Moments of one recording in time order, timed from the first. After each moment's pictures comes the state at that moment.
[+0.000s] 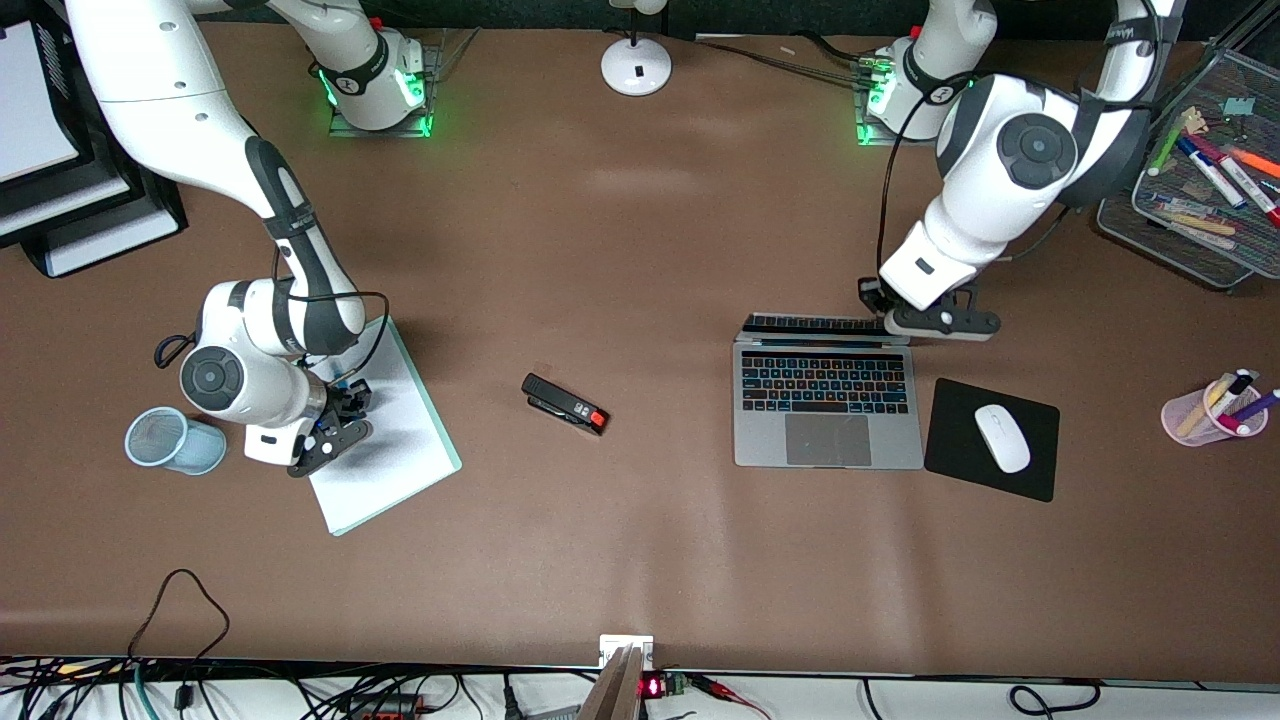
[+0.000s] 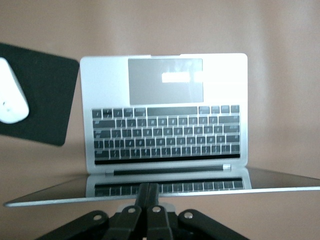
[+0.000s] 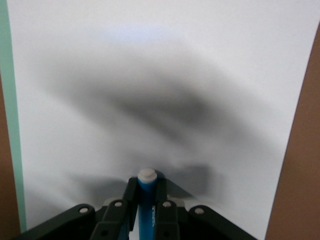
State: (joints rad) left arm -0.14 0.09 -0.17 -2.12 -0.04 2.29 -0.27; right arm 0.11 0.68 -0.02 -1.72 -0.01 2.30 -0.50
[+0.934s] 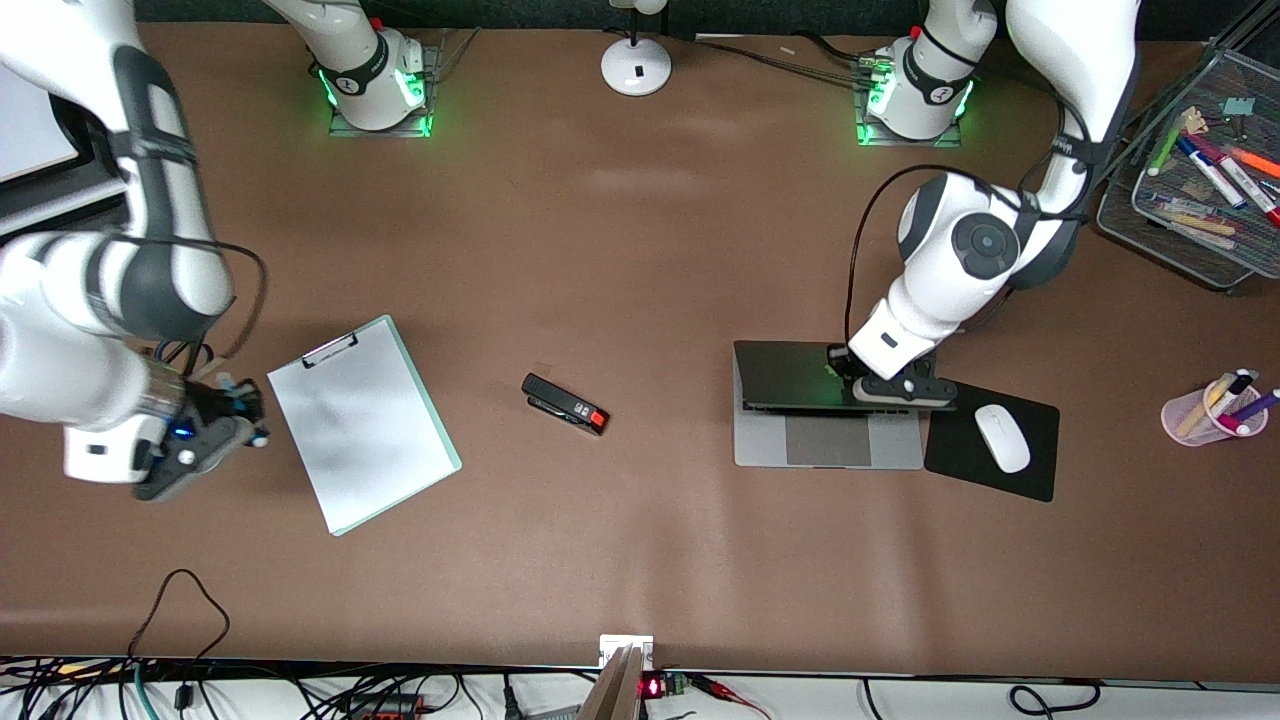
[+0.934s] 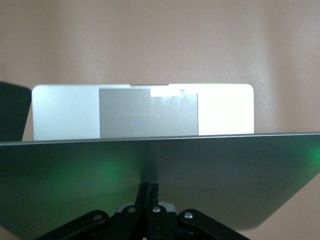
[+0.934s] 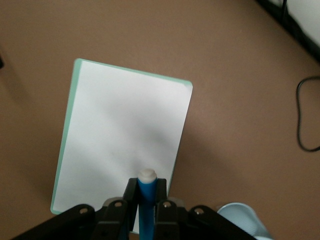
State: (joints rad) left arm -0.15 0.36 -0.17 -2.02 -0.04 2.52 -0.27; right arm 0.02 0.51 -0.03 -1.44 0.10 1.98 -0.83
